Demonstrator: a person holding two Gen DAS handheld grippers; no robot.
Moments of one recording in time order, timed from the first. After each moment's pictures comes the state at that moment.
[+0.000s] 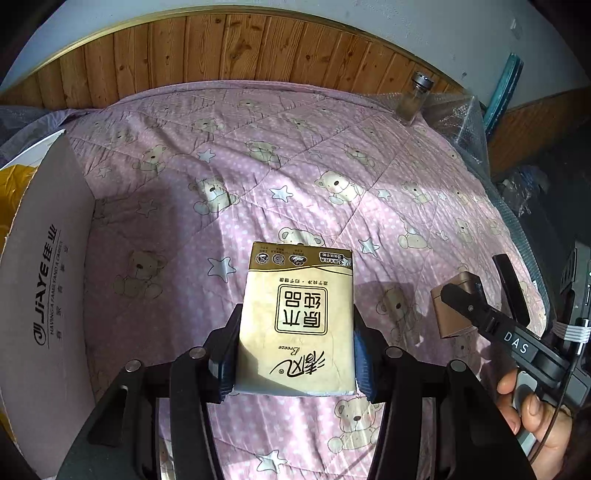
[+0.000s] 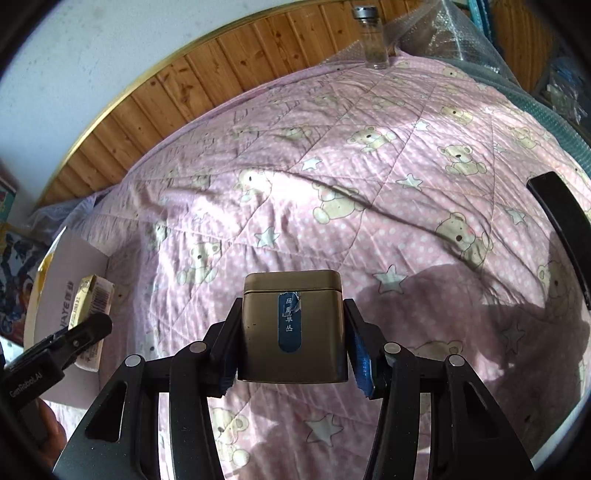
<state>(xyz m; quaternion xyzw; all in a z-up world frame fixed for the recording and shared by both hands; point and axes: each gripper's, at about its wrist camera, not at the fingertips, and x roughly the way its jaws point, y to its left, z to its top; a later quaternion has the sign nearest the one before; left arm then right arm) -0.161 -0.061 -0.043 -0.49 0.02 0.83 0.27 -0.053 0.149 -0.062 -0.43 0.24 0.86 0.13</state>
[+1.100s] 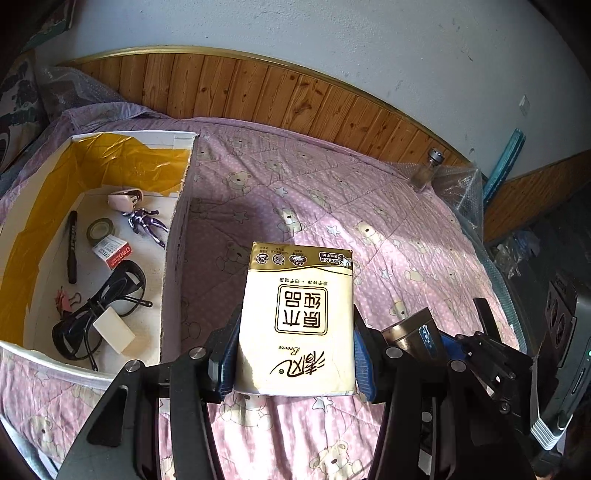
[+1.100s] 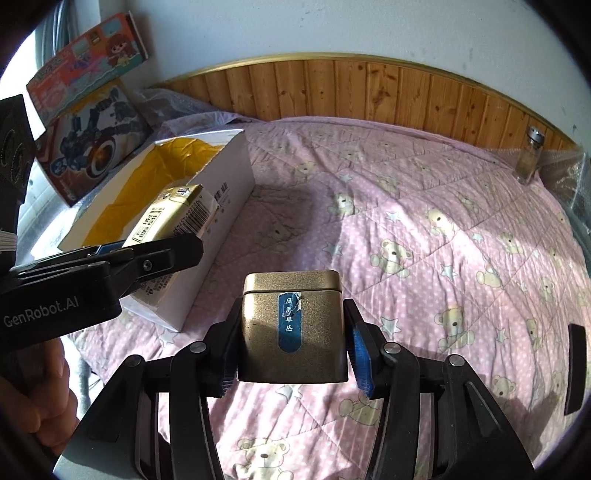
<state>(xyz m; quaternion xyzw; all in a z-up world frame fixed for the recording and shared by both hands) -0.112 -0.199 0.007 -0.43 -0.09 0.87 0.24 -0.058 -0.053 0.008 -0.41 0.01 0.91 -0.06</state>
